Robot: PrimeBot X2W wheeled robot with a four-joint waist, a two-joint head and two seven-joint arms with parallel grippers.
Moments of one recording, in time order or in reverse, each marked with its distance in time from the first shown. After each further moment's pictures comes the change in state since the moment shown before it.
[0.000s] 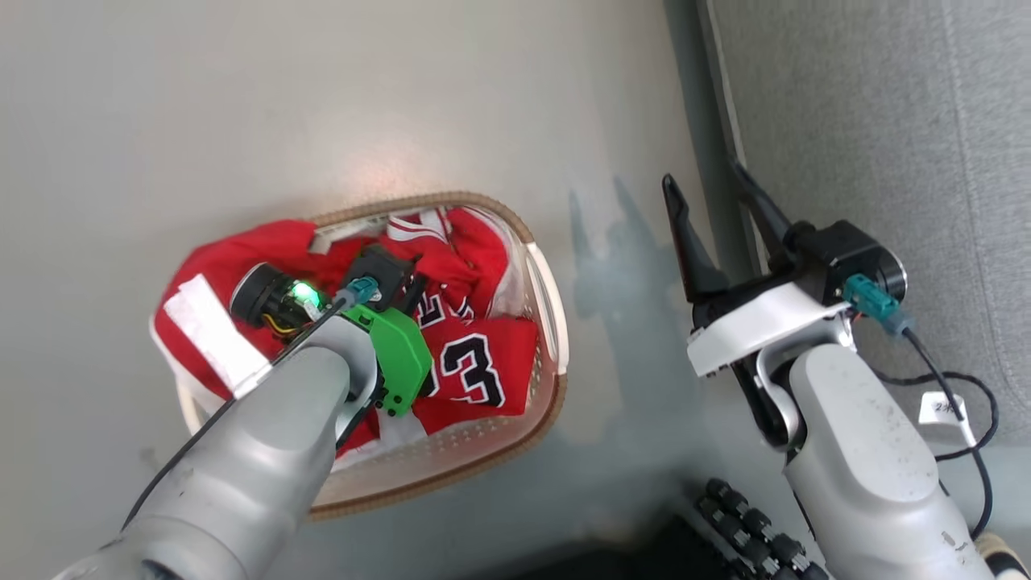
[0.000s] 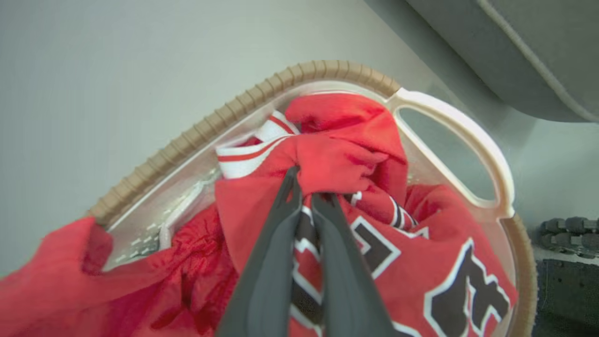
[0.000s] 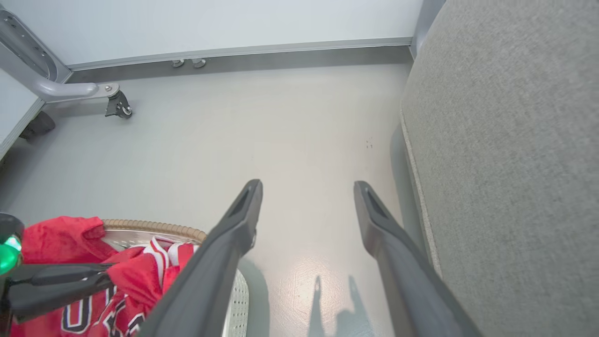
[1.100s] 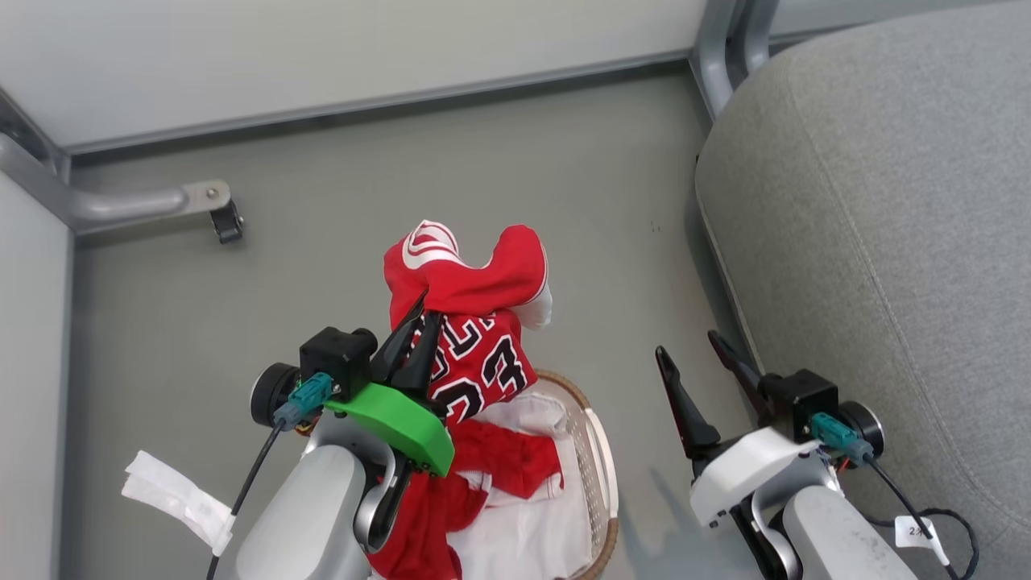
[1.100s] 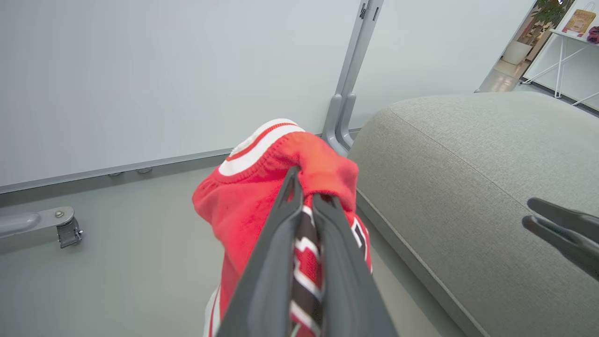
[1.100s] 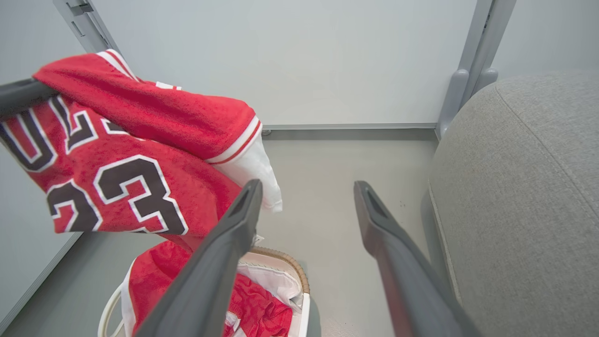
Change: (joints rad) left arm 0.465 -0.053 0.608 -0.545 0.212 -0.004 -0.002; right arm 0.243 -0.007 0.044 0.067 0.002 0.000 0.000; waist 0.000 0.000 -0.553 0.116
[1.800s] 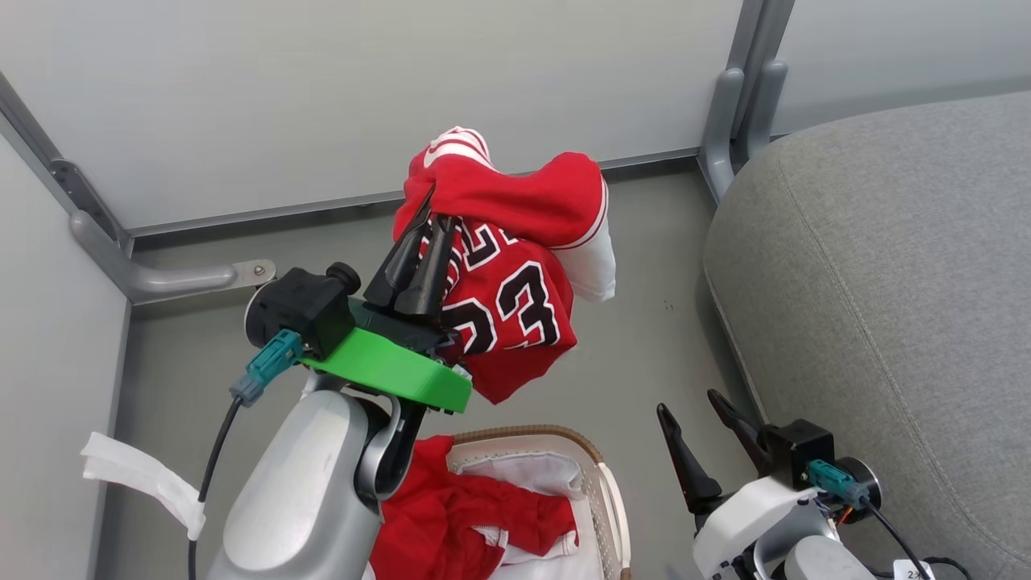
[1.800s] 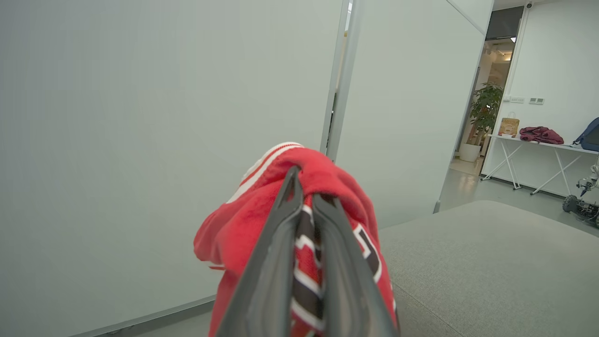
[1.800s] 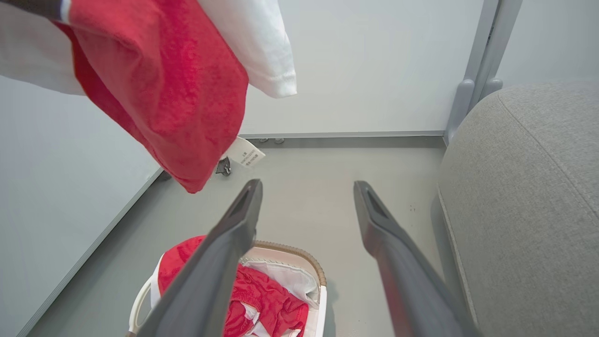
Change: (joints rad) left arm -0.025 -0.023 0.050 -0.299 -0.028 -0.001 0.000; right arm 0.087 -0.008 0.026 0.029 0.043 0.000 0.000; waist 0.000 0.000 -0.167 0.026
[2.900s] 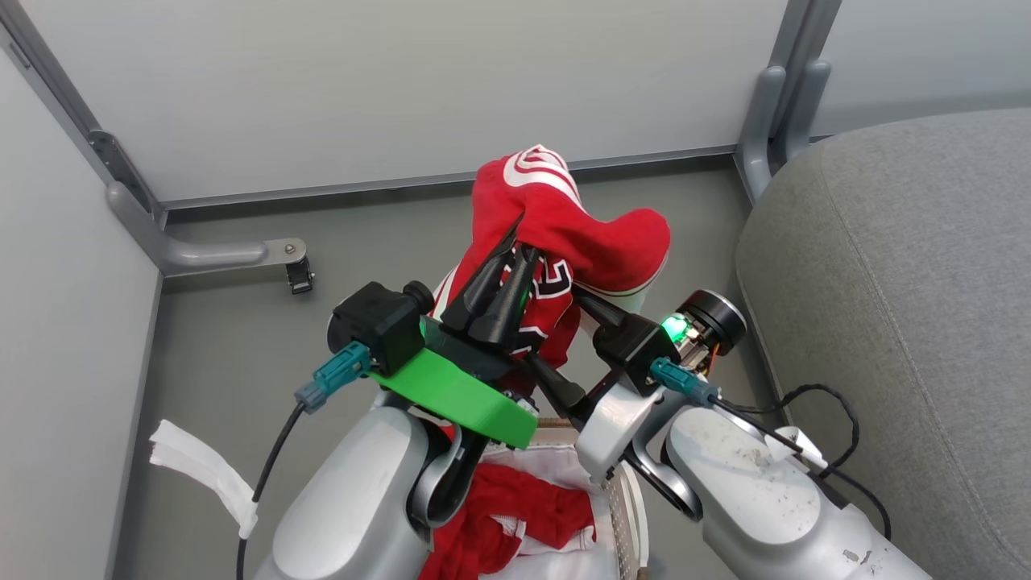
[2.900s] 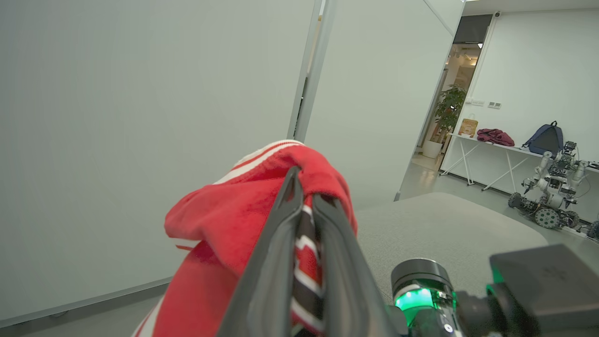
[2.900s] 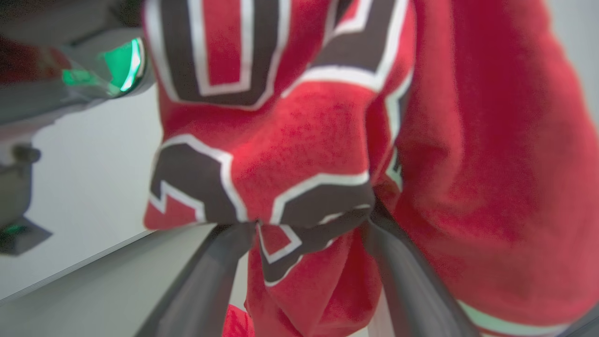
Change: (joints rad) left arm -0.013 -0.005 -0.169 -0.015 -0.125 0.000 0.000; right arm -0.391 0.013 0.372 0.046 -0.086 0.000 0.000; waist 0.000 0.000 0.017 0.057
